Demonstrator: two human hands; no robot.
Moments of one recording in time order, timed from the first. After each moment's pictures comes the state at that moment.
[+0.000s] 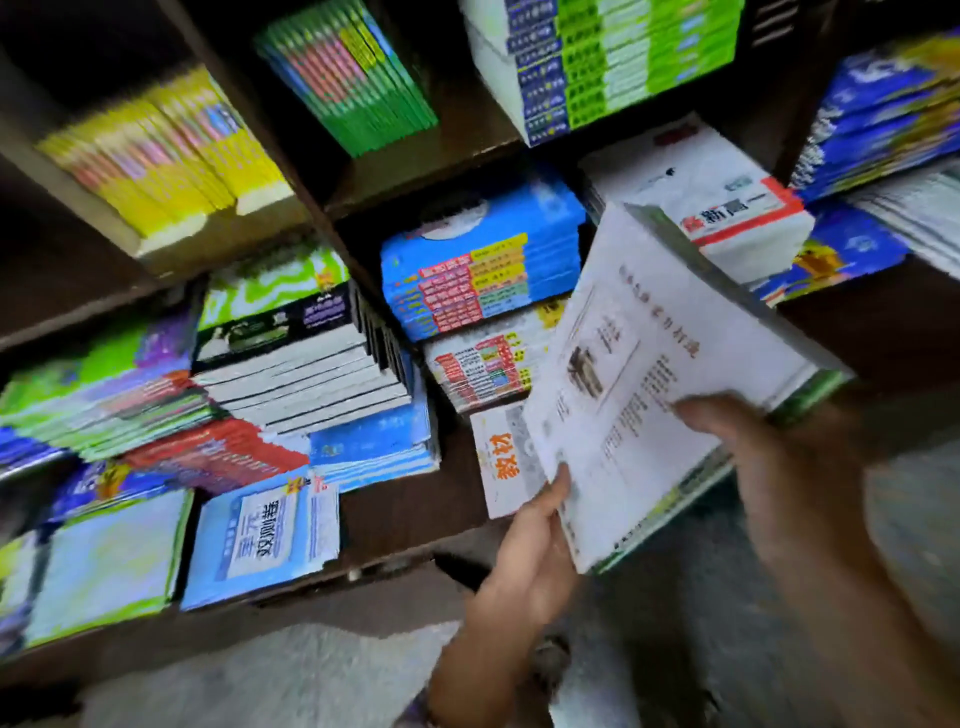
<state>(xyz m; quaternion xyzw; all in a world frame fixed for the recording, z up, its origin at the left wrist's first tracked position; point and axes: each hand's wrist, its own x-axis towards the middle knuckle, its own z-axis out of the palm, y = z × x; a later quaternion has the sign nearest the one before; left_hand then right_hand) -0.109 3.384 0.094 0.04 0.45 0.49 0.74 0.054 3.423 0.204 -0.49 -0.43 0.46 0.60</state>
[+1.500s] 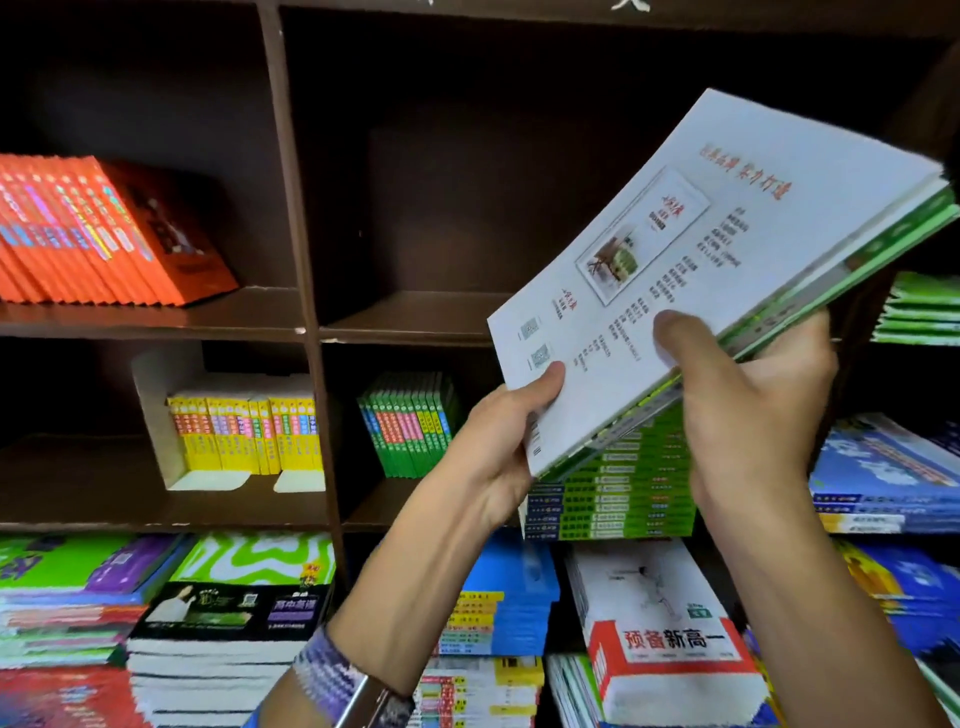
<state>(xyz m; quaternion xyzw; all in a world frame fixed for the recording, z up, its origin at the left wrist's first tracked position) -0.130 3.616 0.462 0.32 0.33 0.67 0.59 0.010 3.627 0.501 -0.19 -0.51 0.30 0.78</state>
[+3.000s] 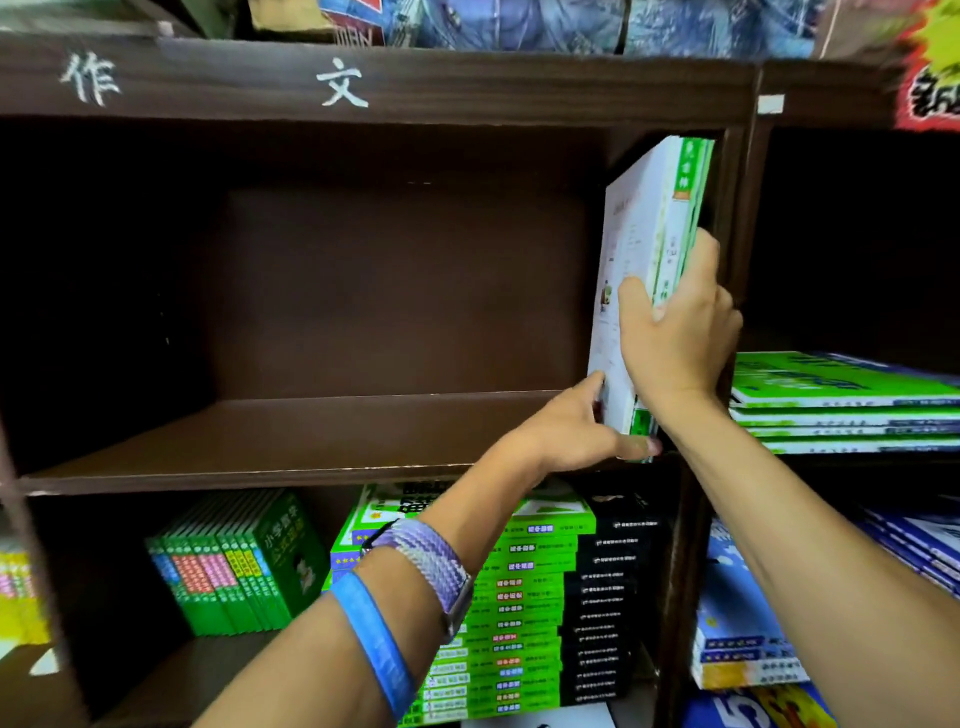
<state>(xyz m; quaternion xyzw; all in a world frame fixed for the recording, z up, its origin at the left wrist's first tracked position) 0.033 3.854 0.533 0.69 0.52 0.41 0.30 0.137 3.883 0.590 -0.44 -0.57 -0.07 0.69</state>
